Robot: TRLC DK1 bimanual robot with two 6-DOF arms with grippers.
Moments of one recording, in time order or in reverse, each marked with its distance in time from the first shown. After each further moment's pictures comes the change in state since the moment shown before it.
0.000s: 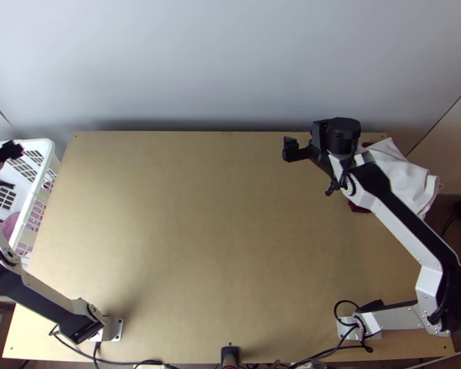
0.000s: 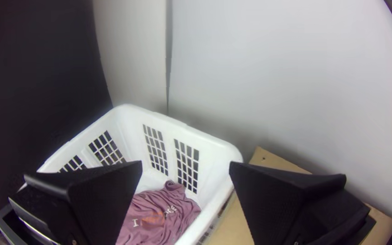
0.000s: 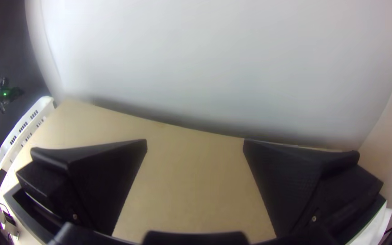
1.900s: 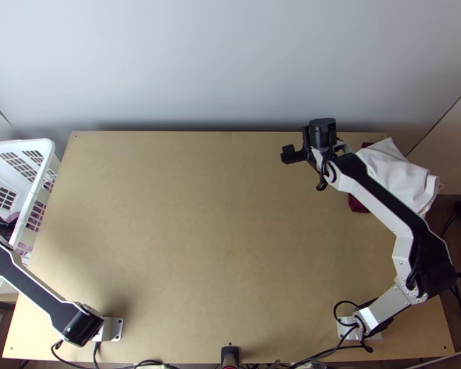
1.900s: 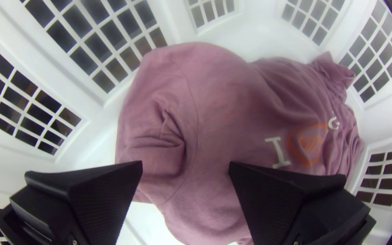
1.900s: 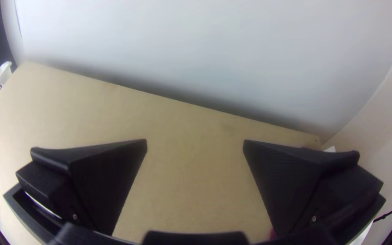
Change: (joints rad) left arm 0.332 1.010 0.672 -0.262 -0.052 0.162; right arm -0.022 0.204 0.078 -0.065 0.189 -0.103
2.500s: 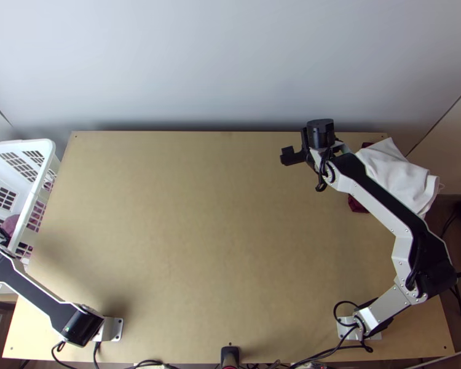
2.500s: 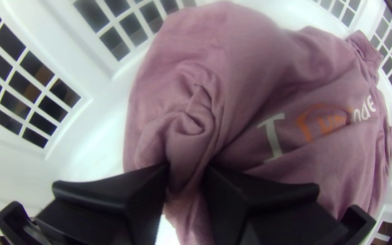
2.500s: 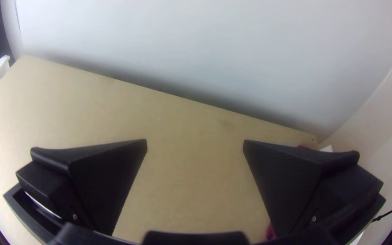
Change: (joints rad) left arm 0.066 0.143 0.030 0.134 -0.013 0.085; right arm 0.013 0.000 0.004 -0.026 0.024 -0.011
